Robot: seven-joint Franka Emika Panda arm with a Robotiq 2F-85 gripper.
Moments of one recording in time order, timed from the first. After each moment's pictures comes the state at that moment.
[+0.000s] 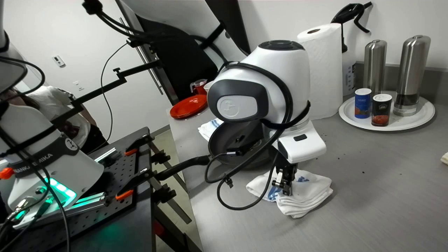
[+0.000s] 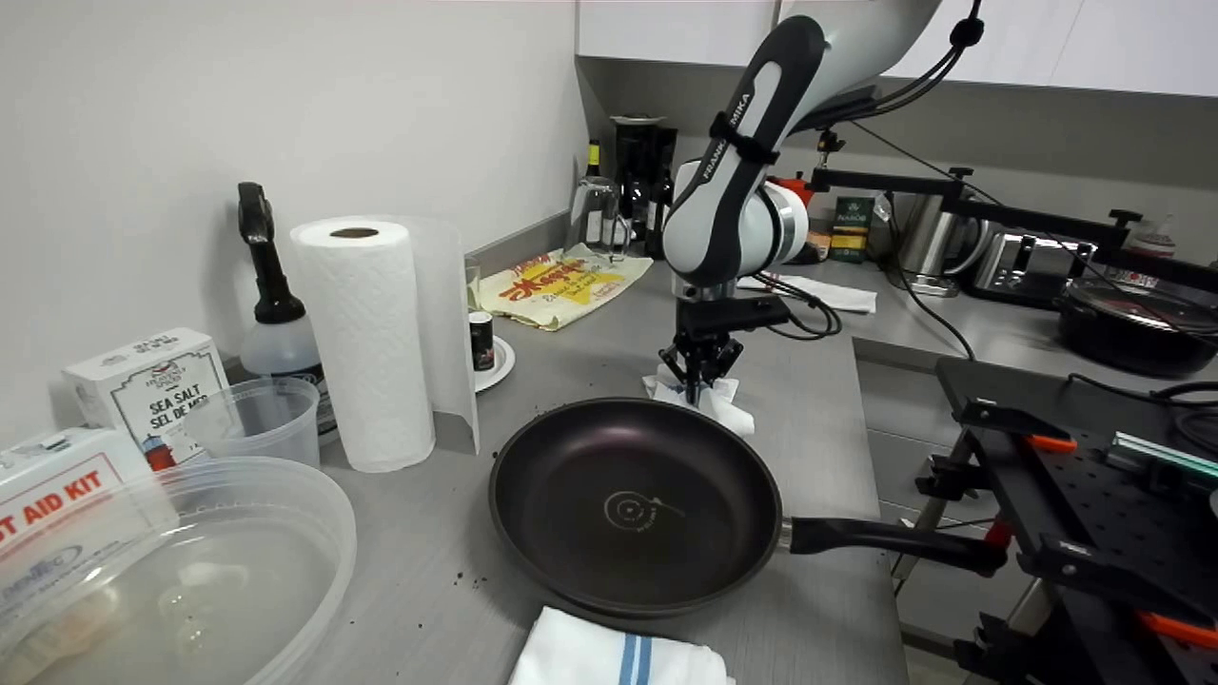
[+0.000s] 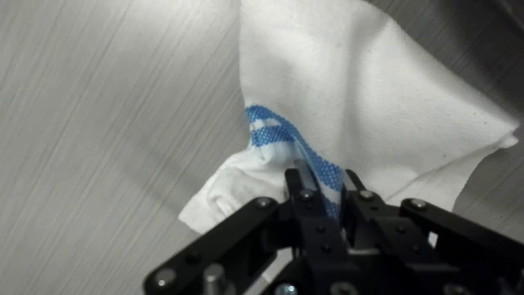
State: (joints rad) arm -0.29 0.92 -0.17 -1.90 0.22 2.70 0.37
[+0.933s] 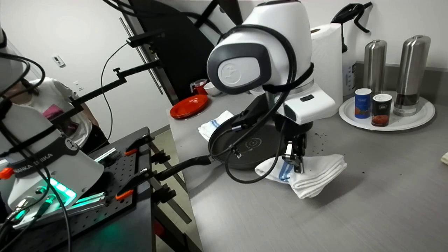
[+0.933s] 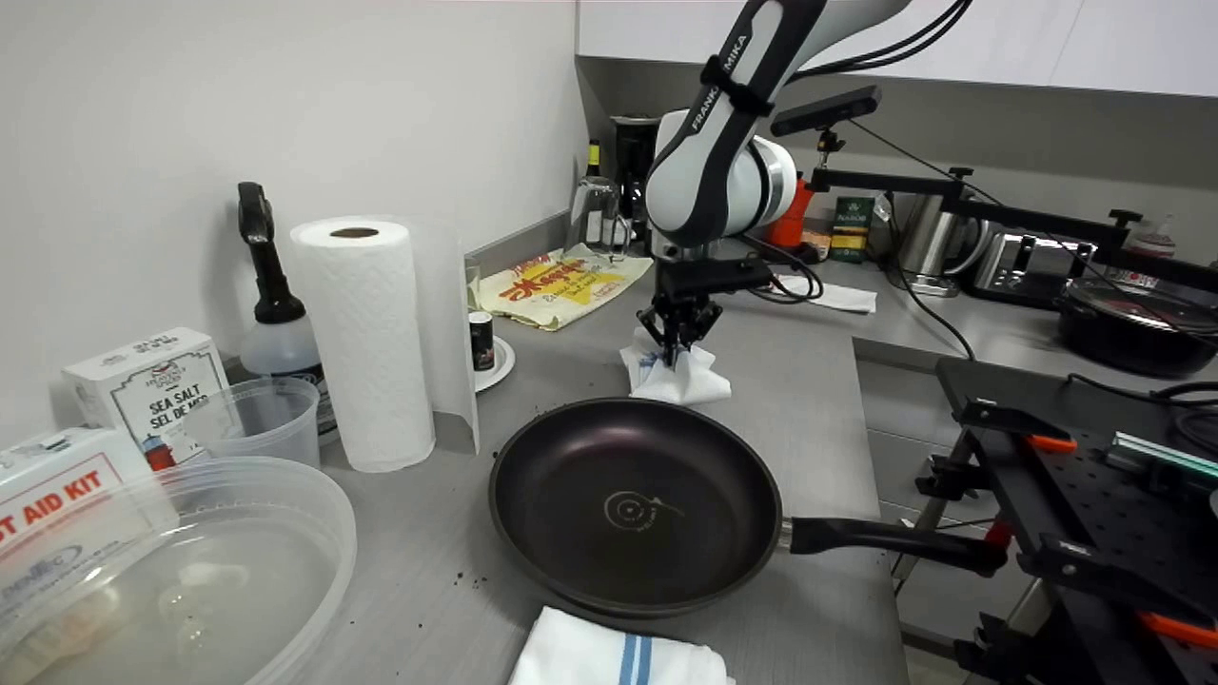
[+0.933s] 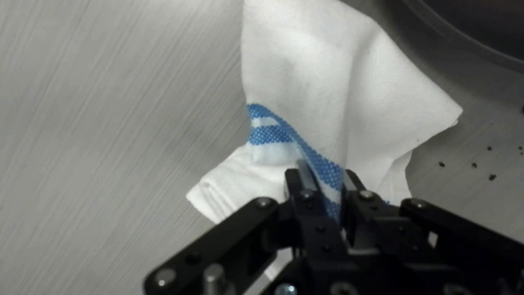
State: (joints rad) arm -0.19 0.83 -0.24 -1.91 0.22 2.69 0.38
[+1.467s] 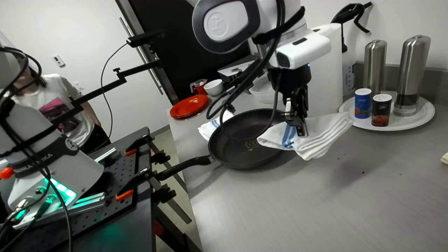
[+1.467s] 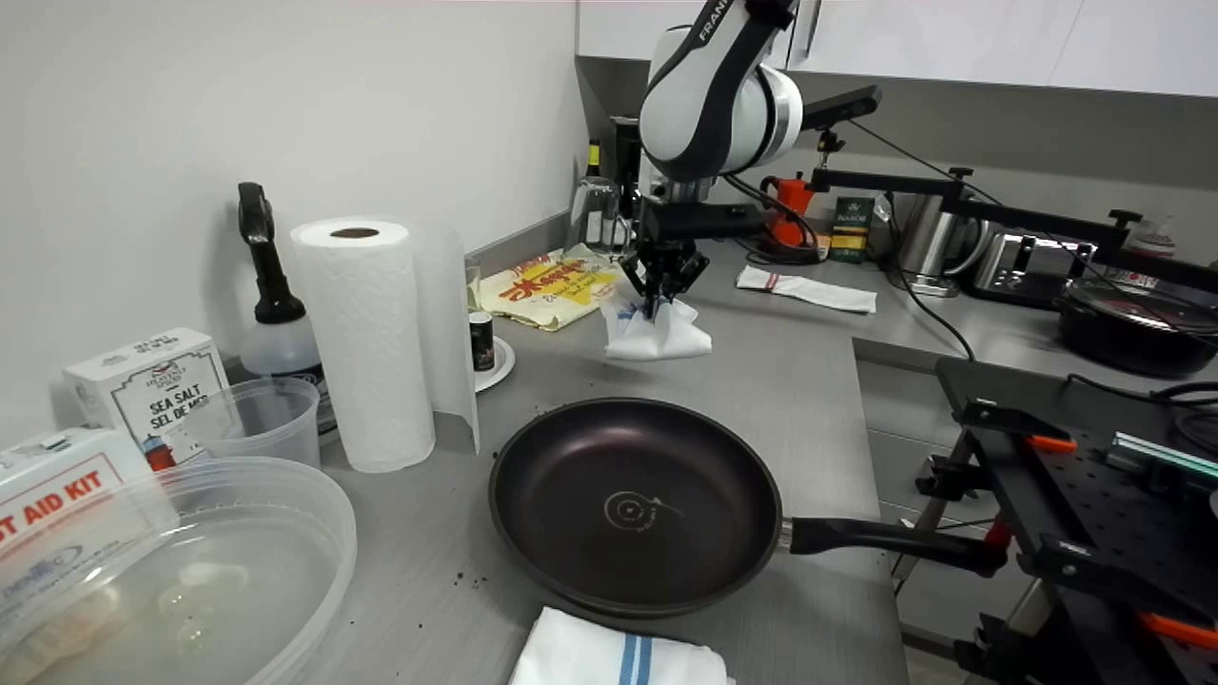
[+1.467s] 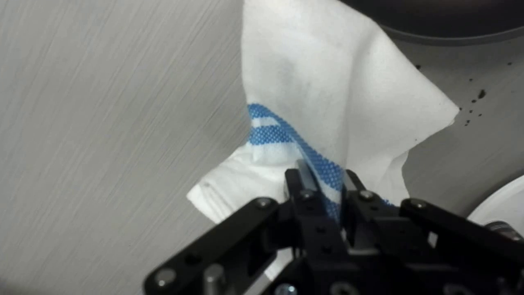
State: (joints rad) arm -0.10 0.66 -0.29 -1.98 0.21 2.68 0.42
